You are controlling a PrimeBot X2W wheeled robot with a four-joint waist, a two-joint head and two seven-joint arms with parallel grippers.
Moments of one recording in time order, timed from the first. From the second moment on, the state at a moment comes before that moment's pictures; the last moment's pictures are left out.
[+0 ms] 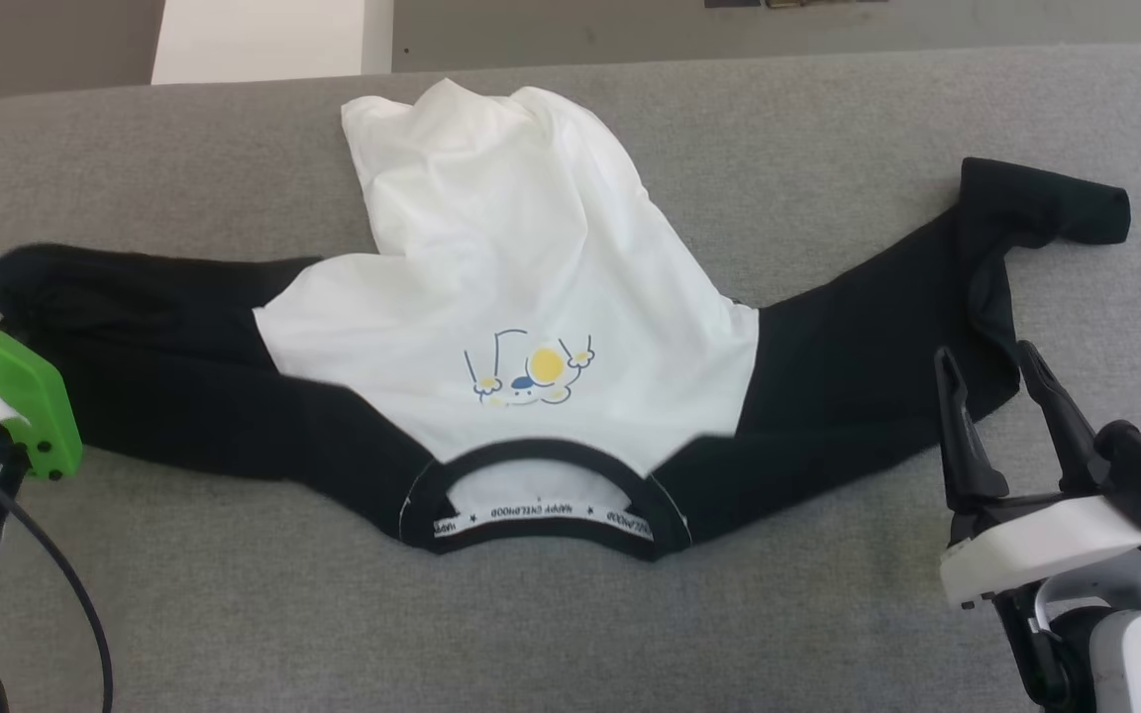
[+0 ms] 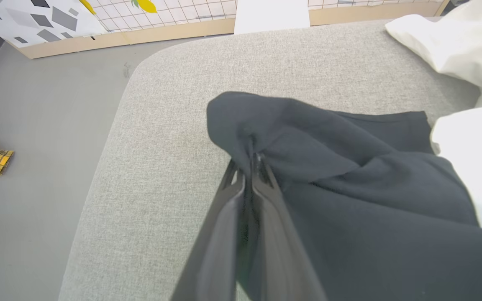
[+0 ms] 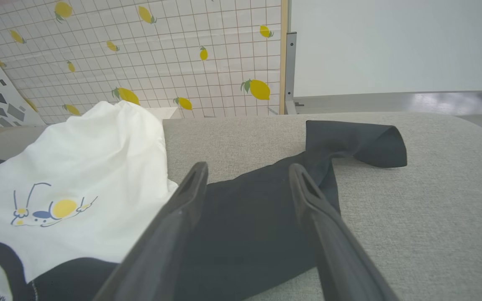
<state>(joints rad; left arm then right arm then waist) -0.42 0.50 0.07 0.30 -0.31 -0.10 0.41 -0.06 -0.05 -0.06 -0.09 0.15 0.13 0.00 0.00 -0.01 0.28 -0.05</state>
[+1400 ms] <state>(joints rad) -0.20 0.16 0.07 0.28 -0.42 0.15 0.35 -0.04 -0.05 -0.04 -0.13 0.18 0.13 0.01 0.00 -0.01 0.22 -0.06</state>
